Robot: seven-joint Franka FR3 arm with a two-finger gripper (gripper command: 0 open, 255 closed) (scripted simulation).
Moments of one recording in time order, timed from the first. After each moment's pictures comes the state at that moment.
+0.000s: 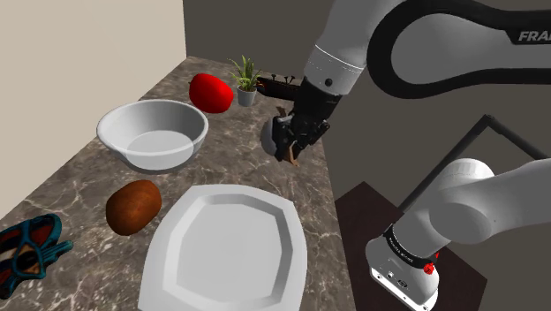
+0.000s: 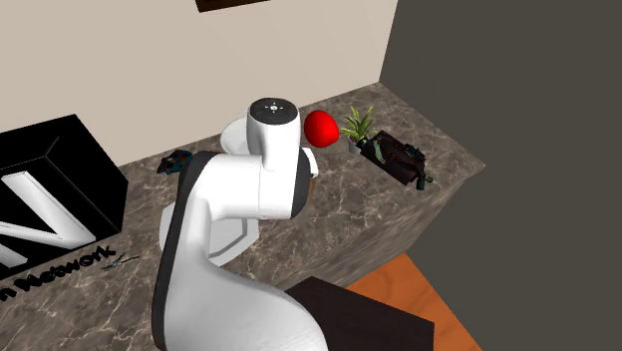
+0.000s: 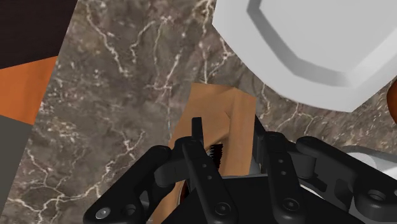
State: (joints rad) arm 0.15 -0.68 0.48 -2.50 0.44 2.01 0.55
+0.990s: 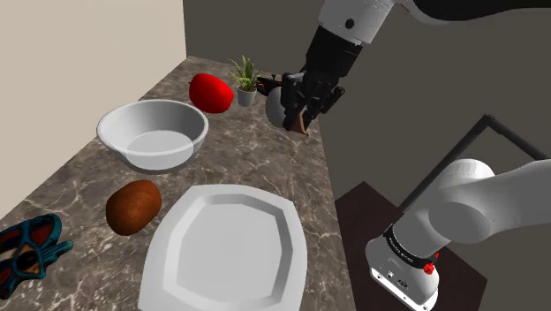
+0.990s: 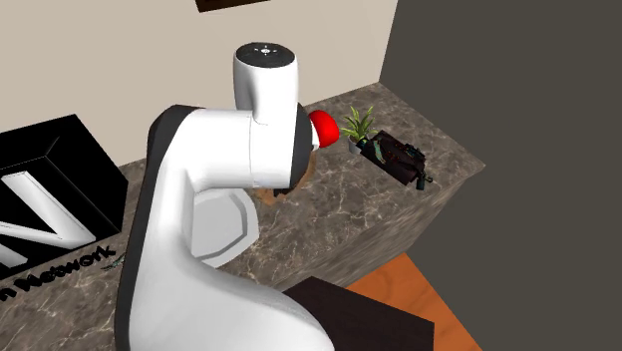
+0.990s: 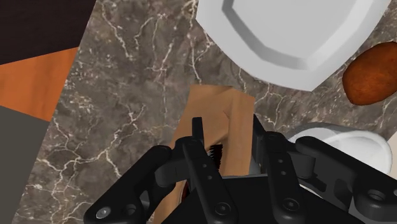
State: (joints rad) arm 0.13 -0.68 0.43 -2.31 0.39 1.81 0.58
